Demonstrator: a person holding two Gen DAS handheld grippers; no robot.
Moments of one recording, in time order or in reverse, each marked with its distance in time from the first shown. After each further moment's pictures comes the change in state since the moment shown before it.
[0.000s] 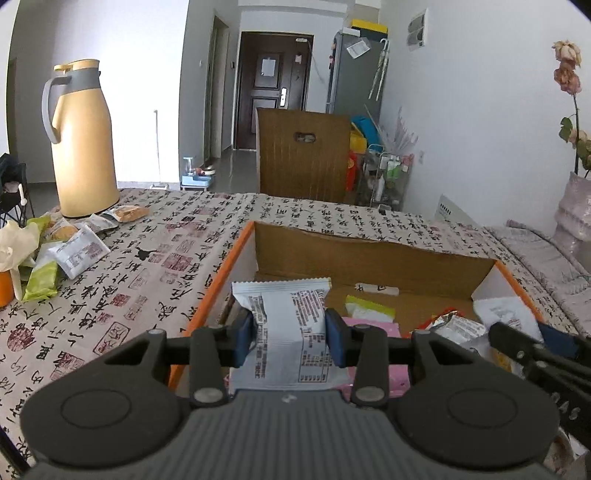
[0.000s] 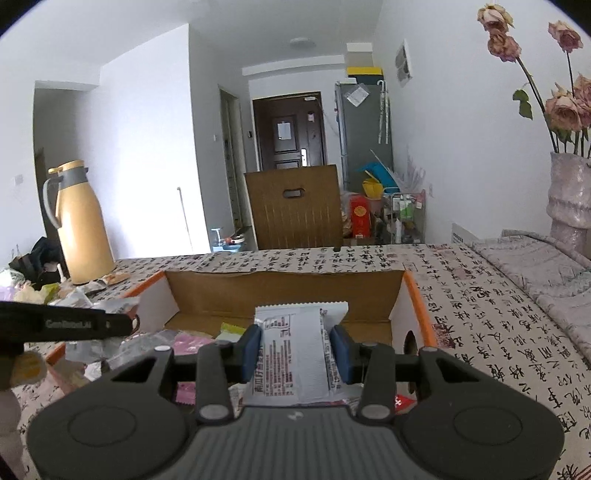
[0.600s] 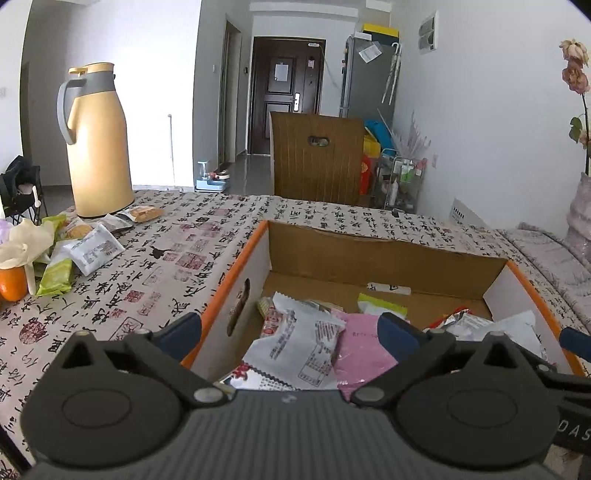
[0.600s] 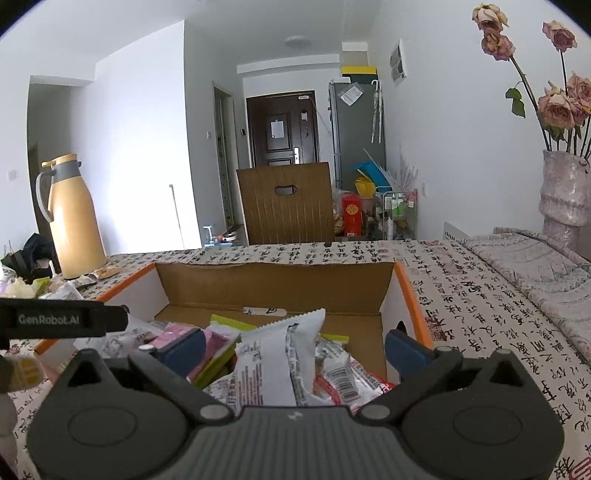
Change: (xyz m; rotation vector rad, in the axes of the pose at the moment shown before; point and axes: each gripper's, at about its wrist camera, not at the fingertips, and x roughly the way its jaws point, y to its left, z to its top) left arm -0.005 -0.003 -0.006 -0.006 -0.014 0.054; right arm 0.001 -0.001 -0.005 0.007 0.001 -0.030
